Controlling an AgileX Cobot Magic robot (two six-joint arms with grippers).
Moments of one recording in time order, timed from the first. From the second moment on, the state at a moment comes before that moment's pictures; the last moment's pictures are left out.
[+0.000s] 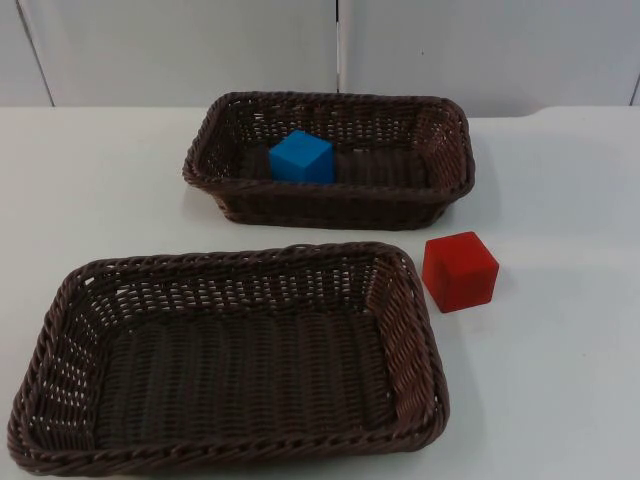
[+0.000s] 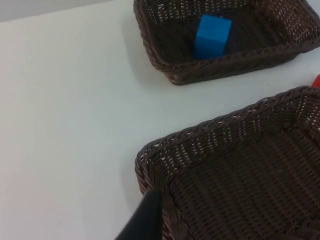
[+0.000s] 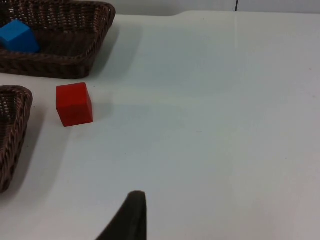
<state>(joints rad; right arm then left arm) 0.15 0.00 -0.52 -0.06 1.09 0.04 -0.37 0.64 -0.60 0.03 0.67 -0.09</state>
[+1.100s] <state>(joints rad) 0.15 0.45 -0.61 -0.05 0.94 0.04 -0.37 0.64 -0.60 0.03 0.68 -0.09</state>
